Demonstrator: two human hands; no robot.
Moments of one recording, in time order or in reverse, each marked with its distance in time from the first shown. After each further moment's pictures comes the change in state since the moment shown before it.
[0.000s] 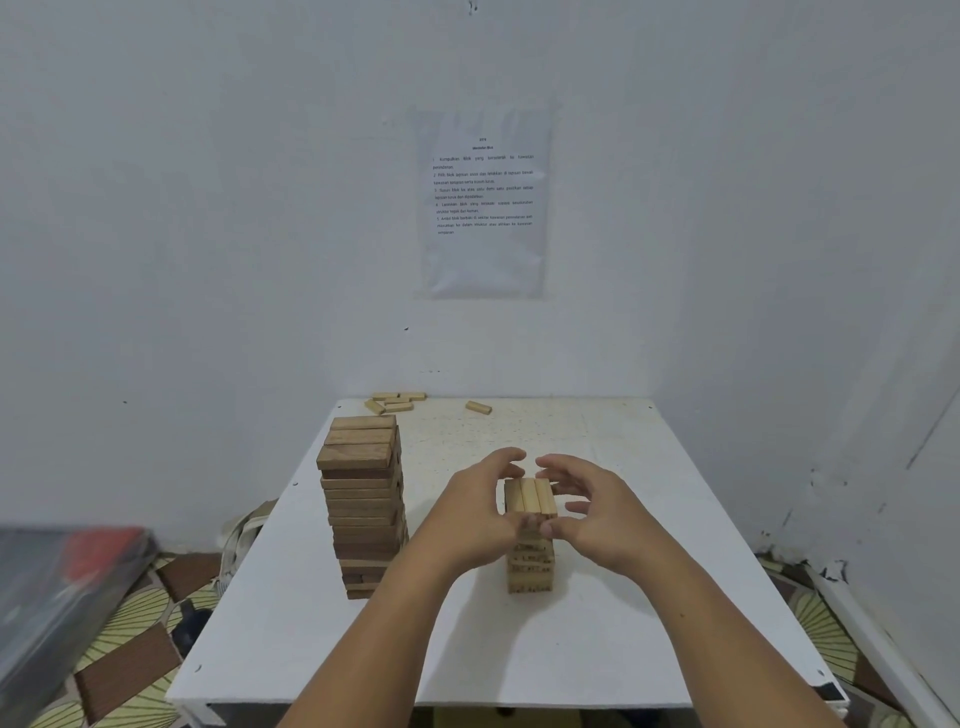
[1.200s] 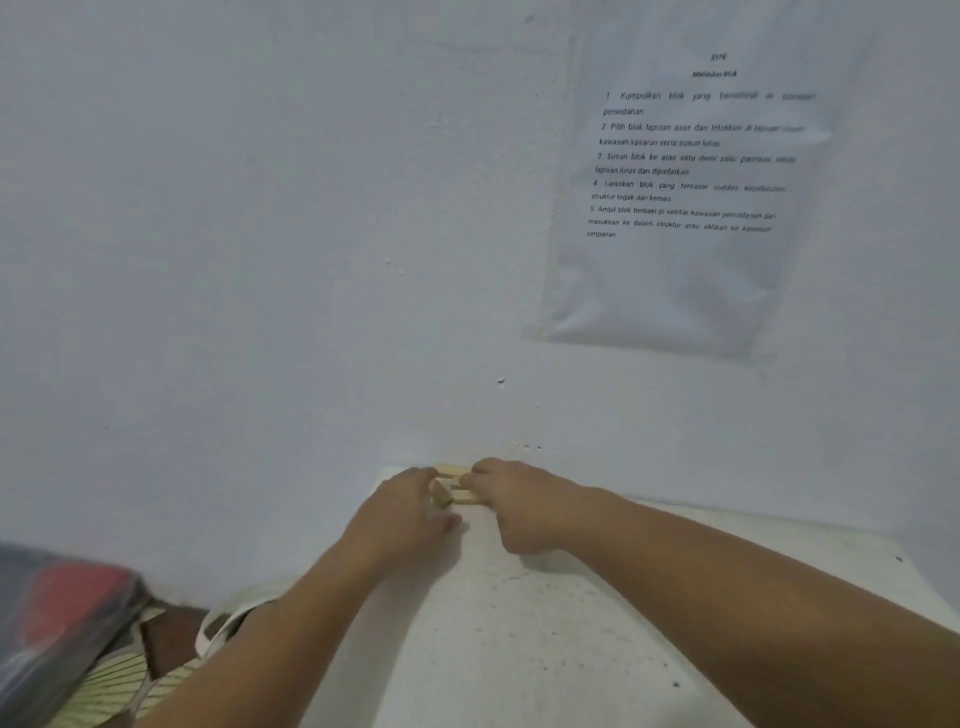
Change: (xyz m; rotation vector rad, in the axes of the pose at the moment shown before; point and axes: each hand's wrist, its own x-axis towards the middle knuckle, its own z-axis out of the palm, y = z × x) left_hand 0.229 -0.239 -0.145 0.337 0.137 -0.275; right_hand 0.360 -0.048 0.161 -0.907 -0.522 -0.323
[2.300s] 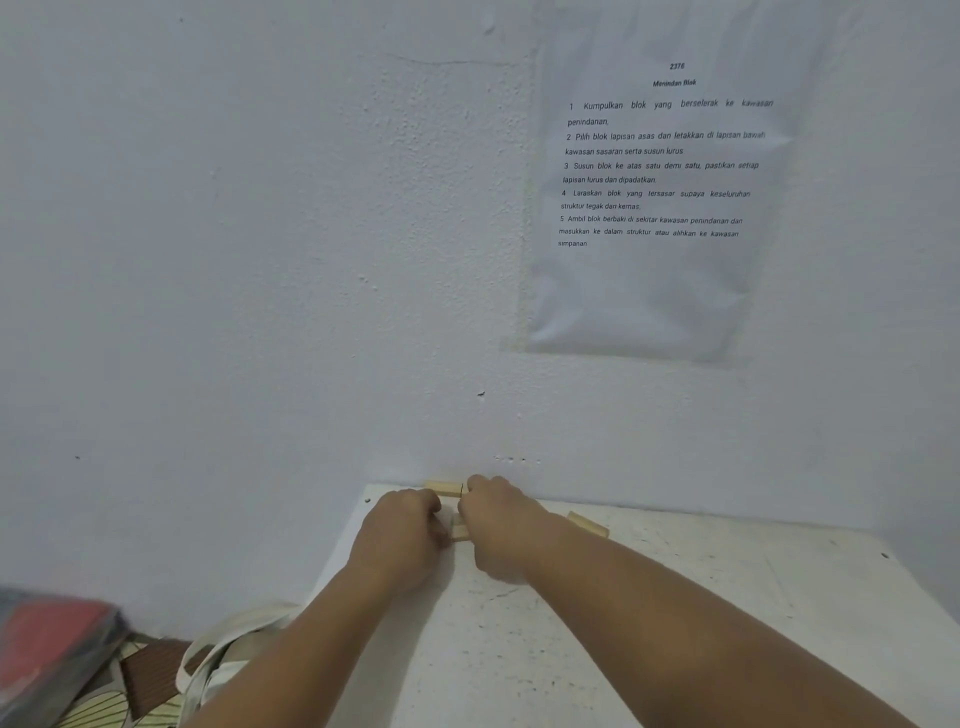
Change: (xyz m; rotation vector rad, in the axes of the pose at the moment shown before) left_hand 0.026 0.001 0.031 0.111 0.111 0.043; right_hand 0.013 -0.010 0.021 -0.189 0.096 0.110
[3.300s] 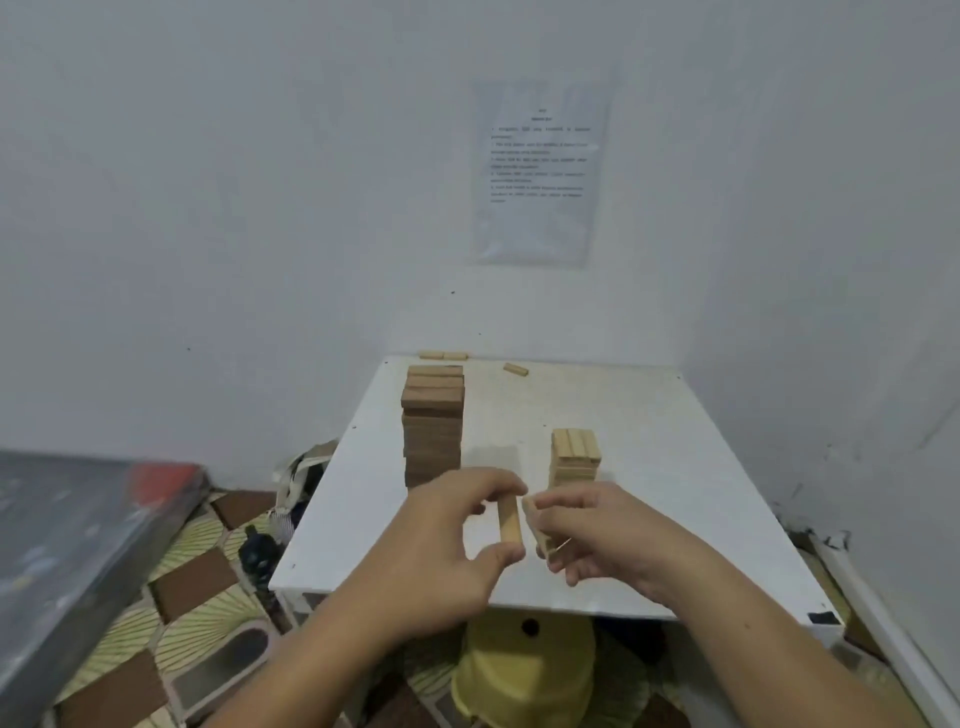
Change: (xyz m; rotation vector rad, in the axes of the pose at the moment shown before) left_hand -0.452 0.139 -0.155 -0.397 -0.090 0.390; right_hand -0.464 -0.101 -0.059 1.438 -0.084 0.448
